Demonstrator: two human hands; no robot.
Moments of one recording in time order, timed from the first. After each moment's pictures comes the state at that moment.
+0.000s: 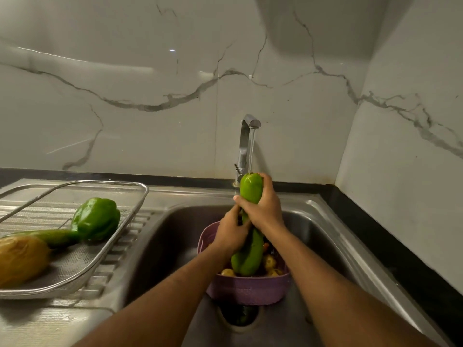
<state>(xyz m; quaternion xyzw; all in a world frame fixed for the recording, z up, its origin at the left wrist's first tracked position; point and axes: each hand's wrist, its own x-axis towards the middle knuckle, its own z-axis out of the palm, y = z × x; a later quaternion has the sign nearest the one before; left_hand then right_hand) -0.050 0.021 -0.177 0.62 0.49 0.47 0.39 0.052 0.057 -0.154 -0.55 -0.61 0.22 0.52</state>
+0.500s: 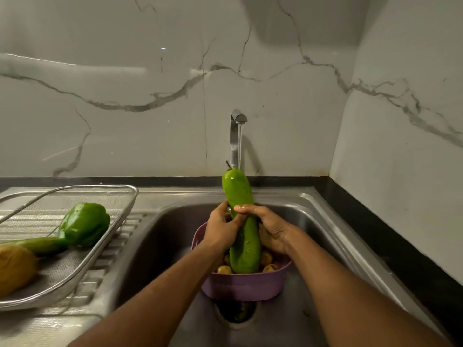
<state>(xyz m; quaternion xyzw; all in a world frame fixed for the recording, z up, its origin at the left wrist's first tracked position) -0.054 0.017 -0.176 0.56 0.46 0.51 0.46 0.090 0.041 -0.173 -0.40 -0.48 0.67 0.40</state>
